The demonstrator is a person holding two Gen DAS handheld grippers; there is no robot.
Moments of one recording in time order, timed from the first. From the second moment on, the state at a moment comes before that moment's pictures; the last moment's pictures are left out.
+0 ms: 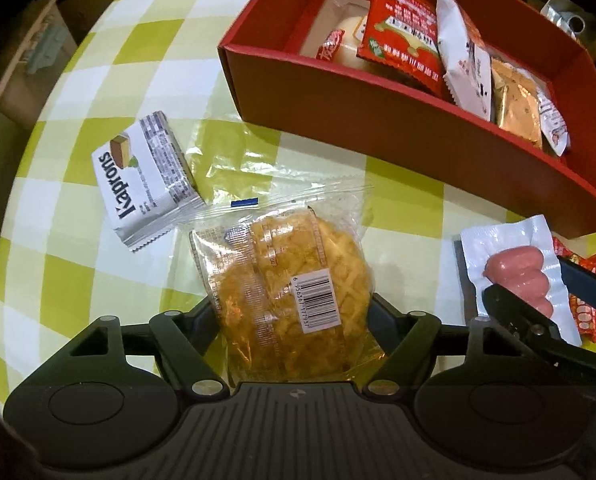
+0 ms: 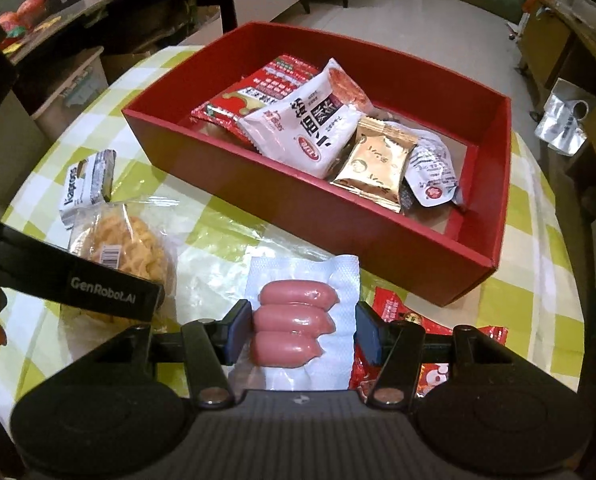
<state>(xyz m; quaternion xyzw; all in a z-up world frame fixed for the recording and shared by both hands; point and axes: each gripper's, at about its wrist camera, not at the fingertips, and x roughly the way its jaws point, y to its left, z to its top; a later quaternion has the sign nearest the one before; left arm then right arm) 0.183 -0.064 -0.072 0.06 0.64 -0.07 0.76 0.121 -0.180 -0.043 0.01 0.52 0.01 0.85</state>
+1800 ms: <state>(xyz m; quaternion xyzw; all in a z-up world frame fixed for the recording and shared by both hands) 0.149 -0.097 0.004 0.11 0.51 -0.11 0.85 0.105 -0.211 0.018 0.06 0.44 -0.01 0.90</state>
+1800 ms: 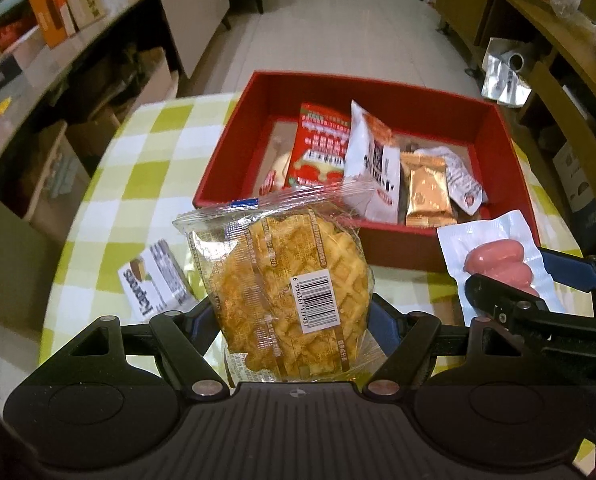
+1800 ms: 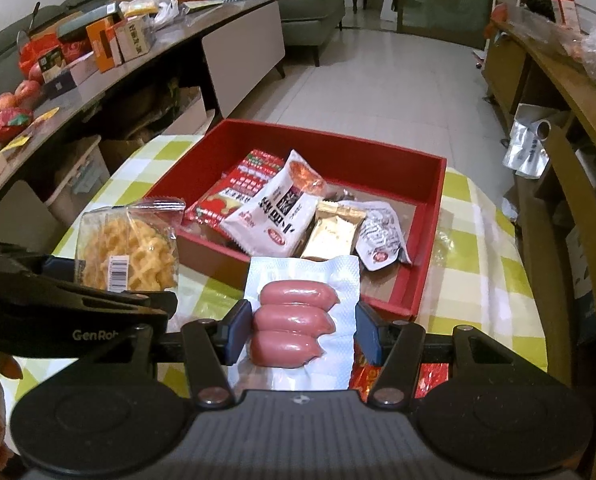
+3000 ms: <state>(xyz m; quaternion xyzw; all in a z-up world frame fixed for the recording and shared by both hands) 0.187 -0.126 0.024 0.11 0.45 -0.10 0.88 0.141 -0.243 0.036 0.09 0.39 -0.05 0.91</state>
